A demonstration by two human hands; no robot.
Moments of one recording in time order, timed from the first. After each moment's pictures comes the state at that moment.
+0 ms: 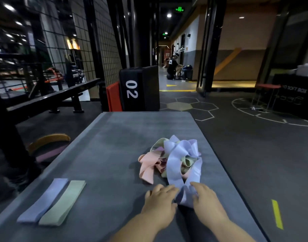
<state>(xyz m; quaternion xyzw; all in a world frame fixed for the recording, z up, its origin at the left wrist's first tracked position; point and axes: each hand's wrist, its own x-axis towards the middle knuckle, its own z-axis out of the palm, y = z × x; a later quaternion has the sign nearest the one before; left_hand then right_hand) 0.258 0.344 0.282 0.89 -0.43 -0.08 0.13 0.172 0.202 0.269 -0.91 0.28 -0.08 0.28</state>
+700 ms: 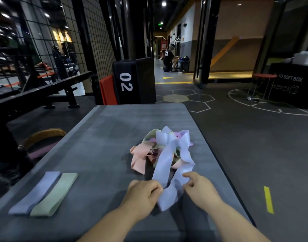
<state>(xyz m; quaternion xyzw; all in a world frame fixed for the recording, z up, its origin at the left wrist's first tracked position) 0.258 0.370 0.285 0.87 -0.43 -0.02 0.24 0.162 0.185 0.279 -0.87 0.31 -0.05 0.37</state>
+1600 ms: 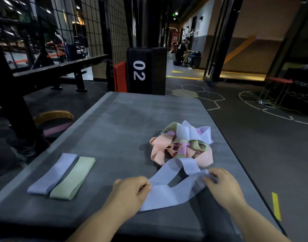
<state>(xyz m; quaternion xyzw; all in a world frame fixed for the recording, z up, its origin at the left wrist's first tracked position) 0.288 0.457 0.277 0.90 -0.34 -0.03 0.28 0.176 0.203 0.276 -0.89 0.32 -0.14 0.30</state>
